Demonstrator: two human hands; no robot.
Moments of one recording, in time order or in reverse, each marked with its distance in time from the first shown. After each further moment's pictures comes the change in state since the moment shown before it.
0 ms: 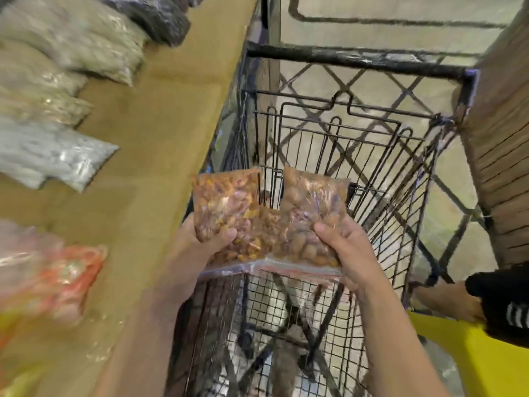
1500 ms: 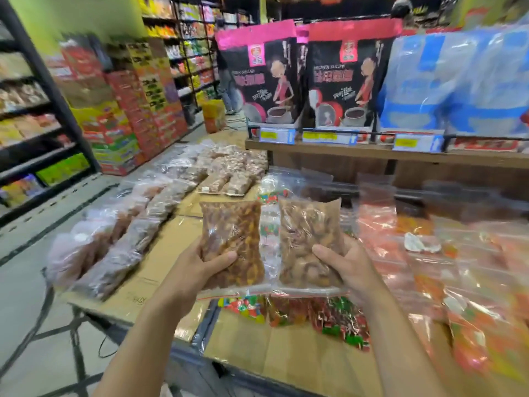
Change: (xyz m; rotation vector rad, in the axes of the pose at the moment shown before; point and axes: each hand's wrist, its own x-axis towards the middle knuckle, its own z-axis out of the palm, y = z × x) left_hand -0.779 -0.156 -0.245 -0.523 1.476 0.242; right_hand -0.507 0.112 0.525 -0.381 -1.705 0.130
